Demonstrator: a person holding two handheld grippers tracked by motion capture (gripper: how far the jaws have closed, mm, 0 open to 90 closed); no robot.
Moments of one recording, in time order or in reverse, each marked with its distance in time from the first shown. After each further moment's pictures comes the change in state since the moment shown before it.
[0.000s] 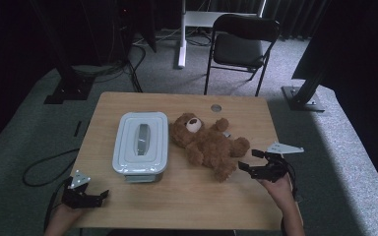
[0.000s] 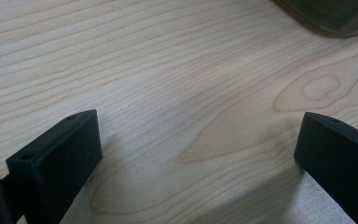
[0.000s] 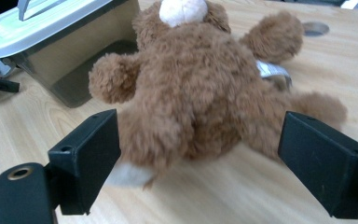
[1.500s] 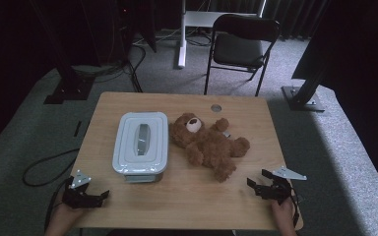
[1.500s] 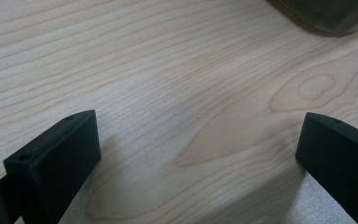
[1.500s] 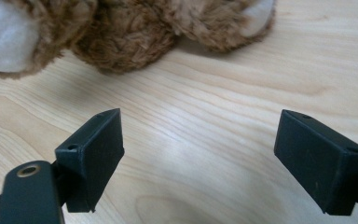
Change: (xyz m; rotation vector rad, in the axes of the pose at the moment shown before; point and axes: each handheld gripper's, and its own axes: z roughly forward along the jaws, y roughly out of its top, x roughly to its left) left arm 0.000 0.001 0.001 0.003 -0.014 0.020; right arm -0.023 -0.104 -0.005 -0.038 -0.174 0.125
